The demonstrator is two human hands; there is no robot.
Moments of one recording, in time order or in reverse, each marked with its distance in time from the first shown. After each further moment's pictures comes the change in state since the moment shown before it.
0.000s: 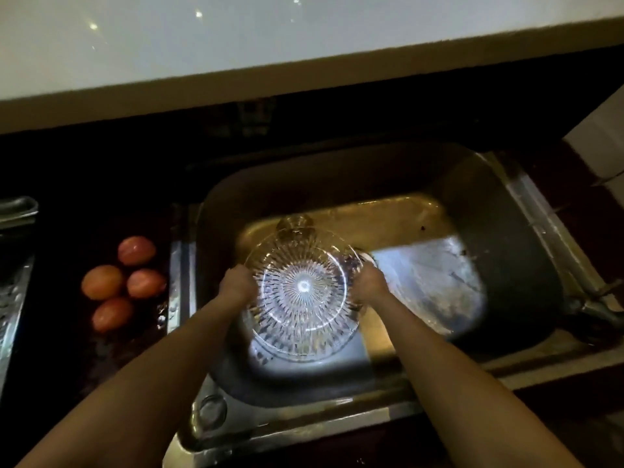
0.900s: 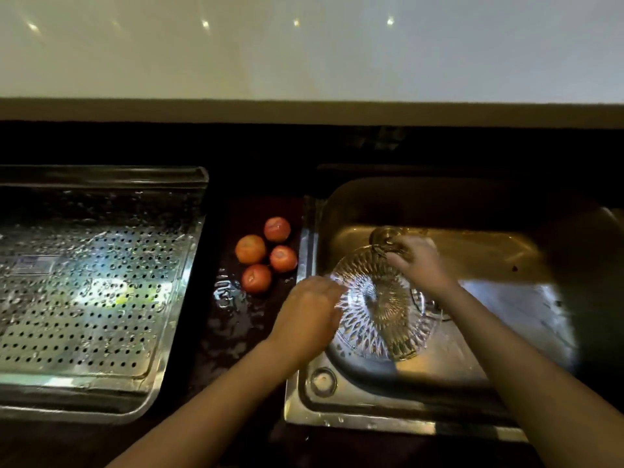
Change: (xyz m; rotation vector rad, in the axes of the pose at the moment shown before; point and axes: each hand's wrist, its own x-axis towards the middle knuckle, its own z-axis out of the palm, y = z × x) left_hand -0.142 -0.069 -0.053 -0.047 0.365 0.584; right_hand -0.071 -0.123 -0.003 -0.181 0.055 -0.511
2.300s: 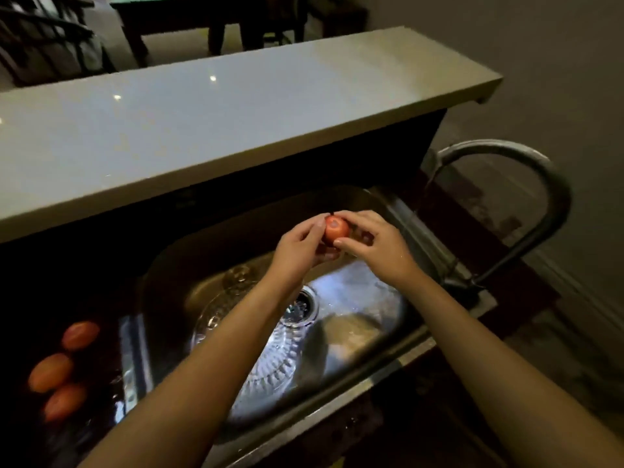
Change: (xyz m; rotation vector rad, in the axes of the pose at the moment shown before) left_hand 0.141 0.229 0.008 -1.308 -0.216 -0.043; right_hand -0.121 0.082 -0.182 0.382 0.454 -0.081
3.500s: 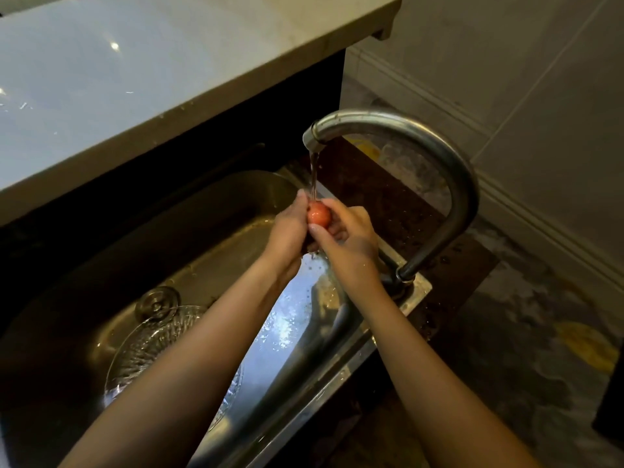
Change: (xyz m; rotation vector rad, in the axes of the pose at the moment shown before) left_hand 0.110 -0.050 0.138 0.015 -0.118 -0.248; right_hand 0.002 0.109 -0.045 0.239 0.478 0.286
